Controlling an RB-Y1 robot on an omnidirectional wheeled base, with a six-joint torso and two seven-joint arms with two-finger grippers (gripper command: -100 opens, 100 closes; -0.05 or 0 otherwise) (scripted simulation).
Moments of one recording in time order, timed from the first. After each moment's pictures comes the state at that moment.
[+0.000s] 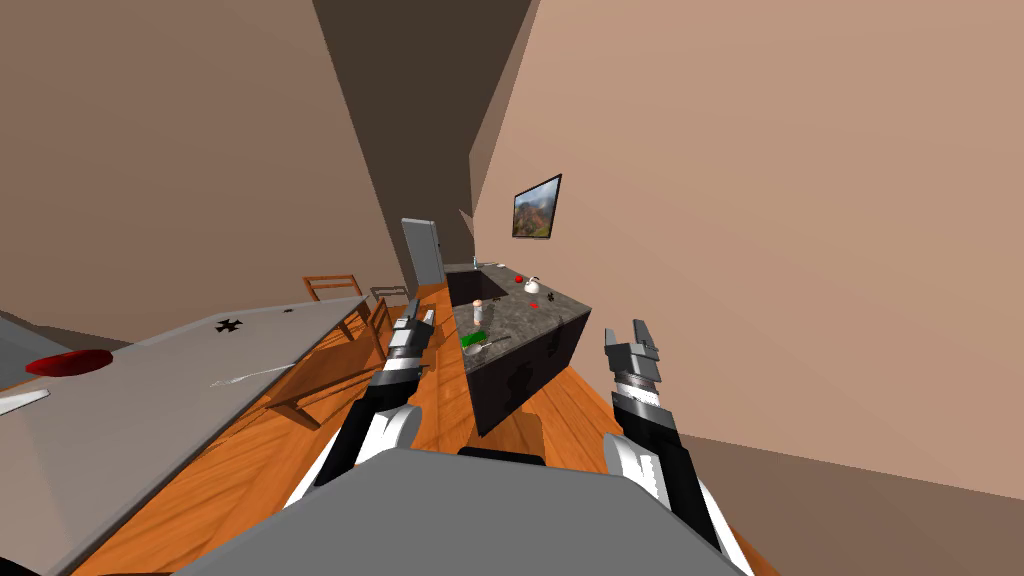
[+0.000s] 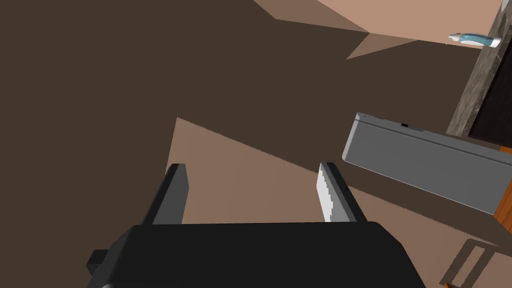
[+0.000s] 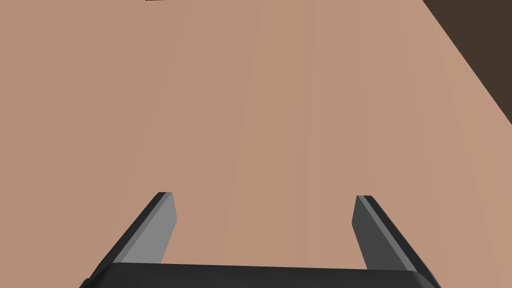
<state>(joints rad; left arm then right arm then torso) 0.49 -0.02 -0.01 -2.27 0.10 -0.35 -0.06 0.51 0.05 -0.07 -2.30 0.00 -0.37 -0.11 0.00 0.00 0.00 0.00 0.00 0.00</state>
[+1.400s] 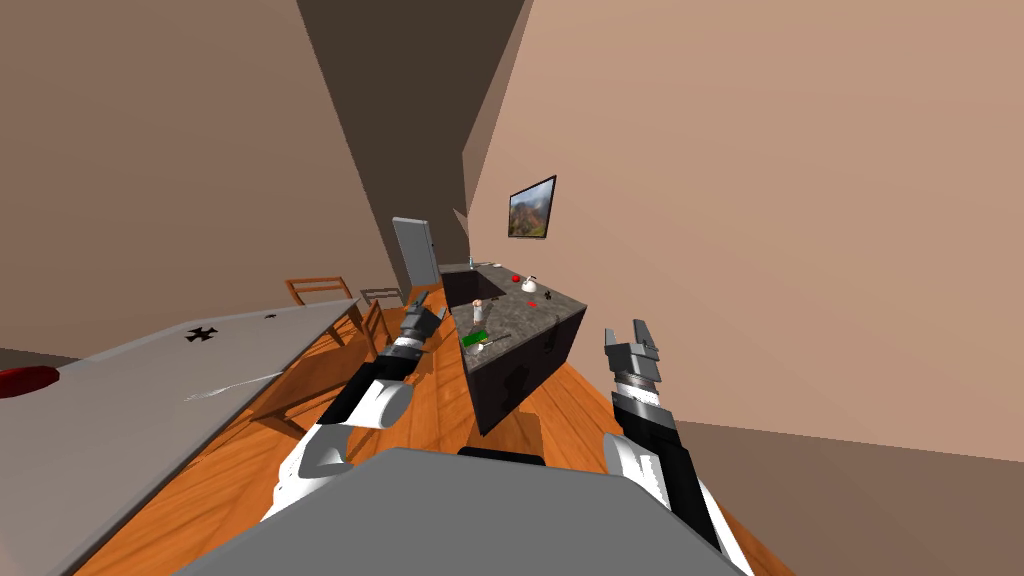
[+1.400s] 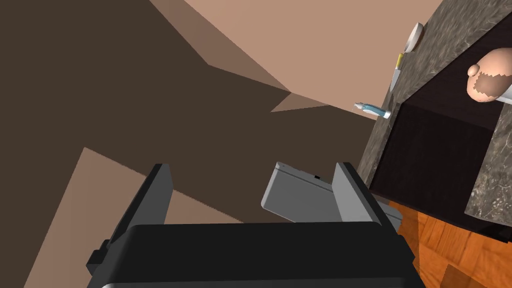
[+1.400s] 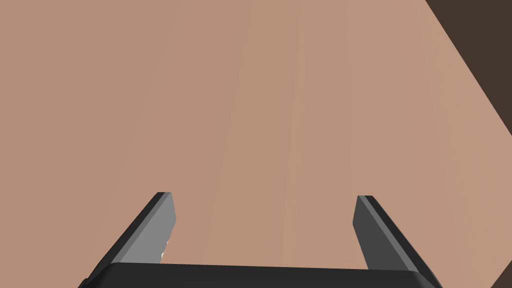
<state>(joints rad) 0.32 0.21 0.07 -2.24 0.36 -0.07 0.06 0.51 0.05 -0.07 -2.30 0.00 -0.37 -0.11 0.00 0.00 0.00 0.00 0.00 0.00</state>
